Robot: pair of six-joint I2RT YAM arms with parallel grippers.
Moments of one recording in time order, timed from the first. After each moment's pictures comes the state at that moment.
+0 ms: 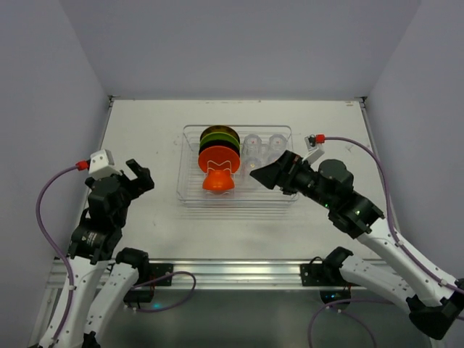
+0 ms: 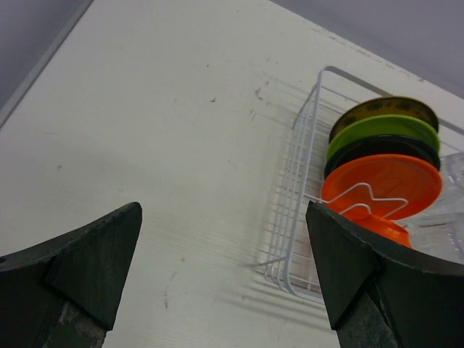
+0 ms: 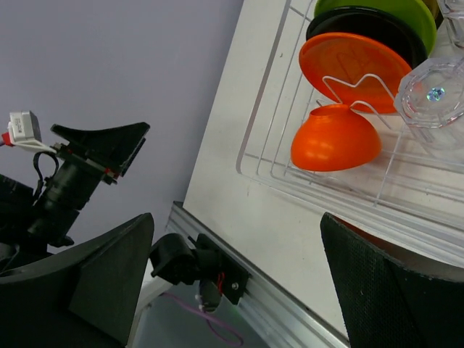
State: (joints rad) left arm -0.23 0.49 0.76 -0.62 -0.40 -0.43; right arm 0.66 0.80 0.85 -0.27 -0.14 0.91
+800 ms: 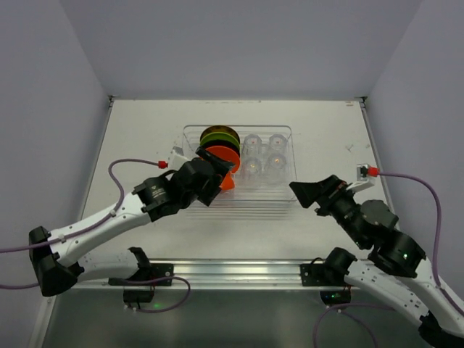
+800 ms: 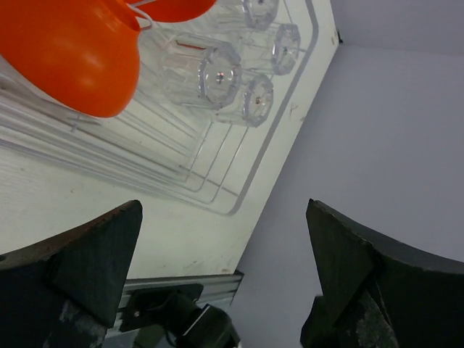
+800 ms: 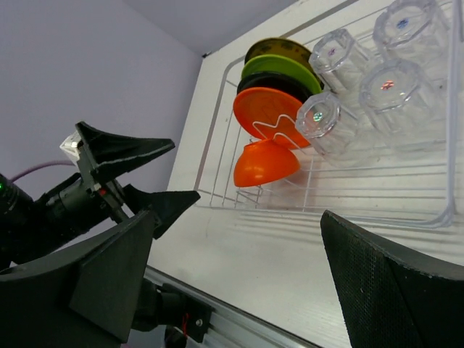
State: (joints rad) left arm -0.93 1.09 1.01 -0.58 -0.40 -1.62; right arm 0.85 0.43 0.79 -0.53 0.35 0.90
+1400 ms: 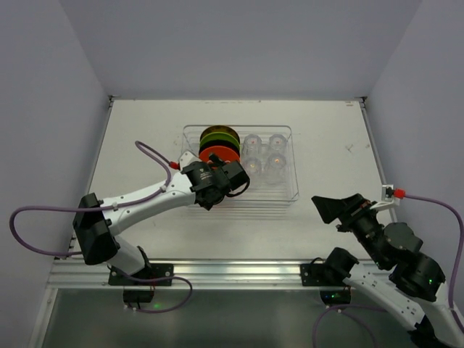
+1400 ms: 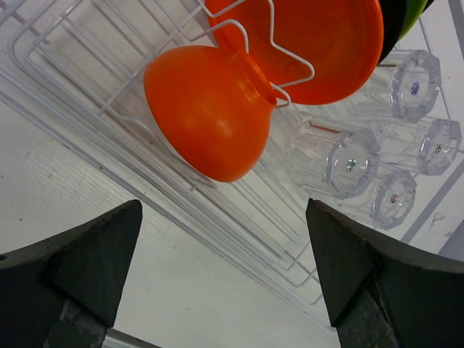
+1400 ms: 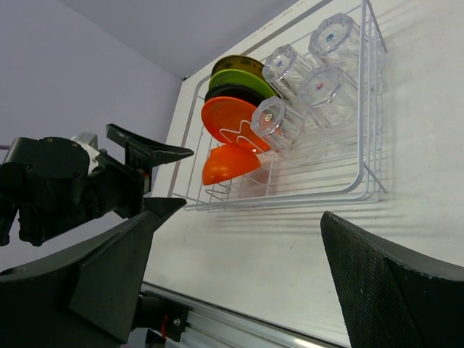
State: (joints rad) left arm -1.03 1.52 1.35 -1.12 -0.68 -1.91; right arm 0.85 0.12 0.79 -0.80 0.46 0.89
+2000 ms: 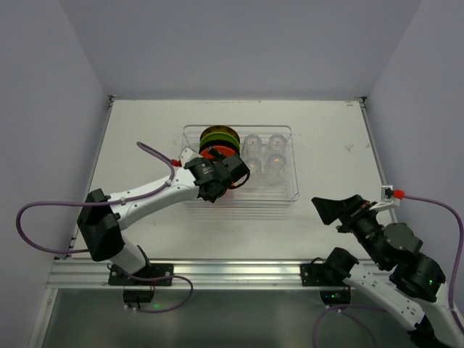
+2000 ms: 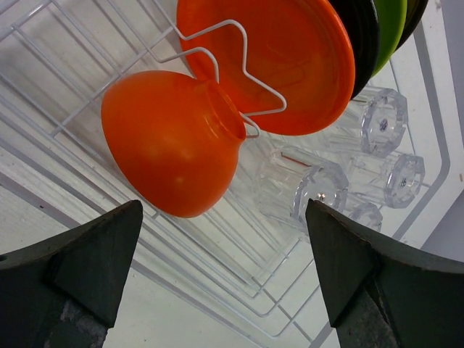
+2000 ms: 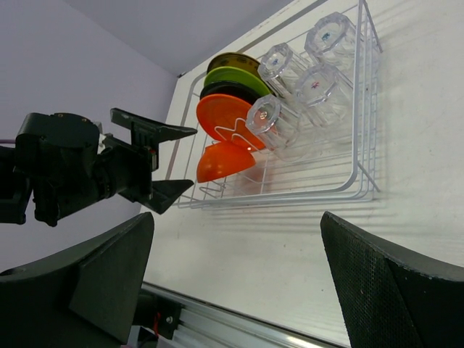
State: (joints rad) left arm -0.97 1.57 1.34 -1.01 -0.71 -1.92; right arm 0.85 0.12 0.79 -0.83 0.45 0.87
